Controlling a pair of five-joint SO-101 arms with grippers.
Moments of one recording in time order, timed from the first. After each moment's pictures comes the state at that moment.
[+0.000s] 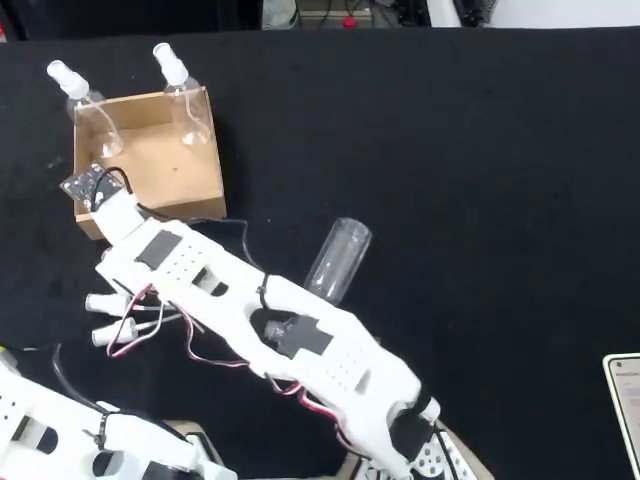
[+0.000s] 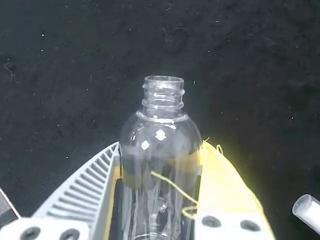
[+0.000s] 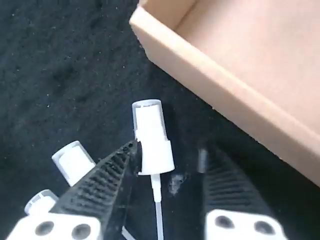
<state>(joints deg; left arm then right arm) -74.5 -57.9 66.1 50.5 -23.5 -55.8 42.5 -21.8 45.7 -8.4</state>
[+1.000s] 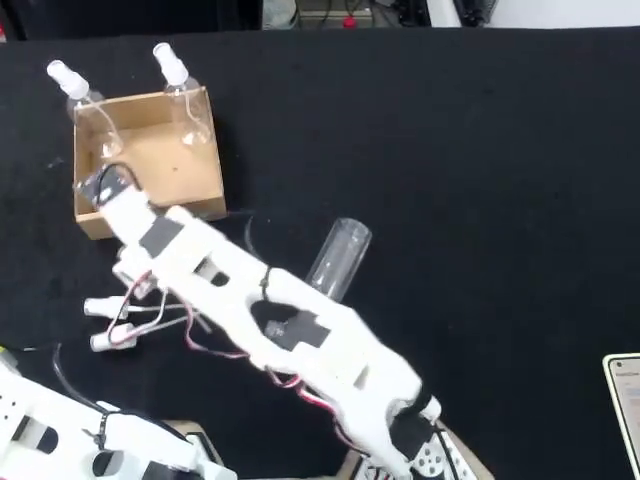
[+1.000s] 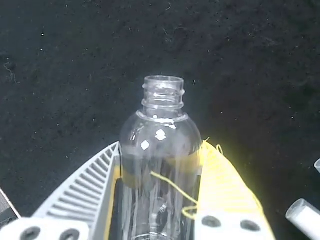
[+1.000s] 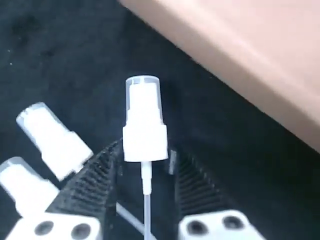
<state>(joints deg) -74.5 -57.9 66.1 50.5 -23.5 -53.6 42.0 -28.2 63.3 -8.2</state>
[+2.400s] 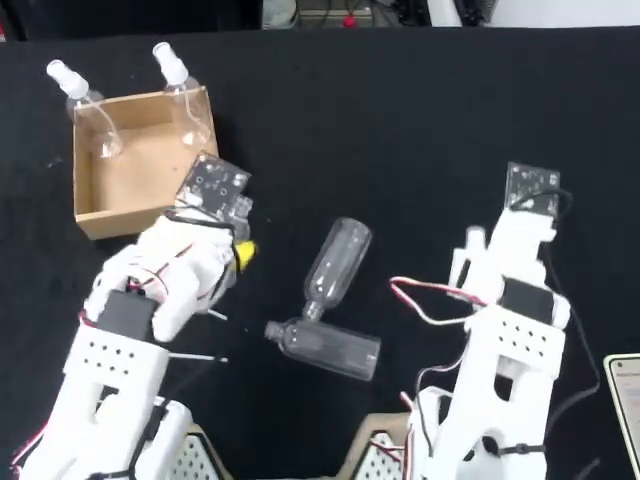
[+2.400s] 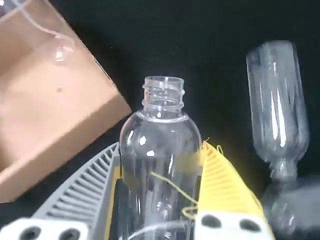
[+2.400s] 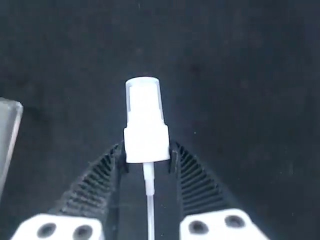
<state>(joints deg) 9.1 -57.9 55.9 51.6 -15.6 22.1 -47.3 60.3 56.0 9.5</state>
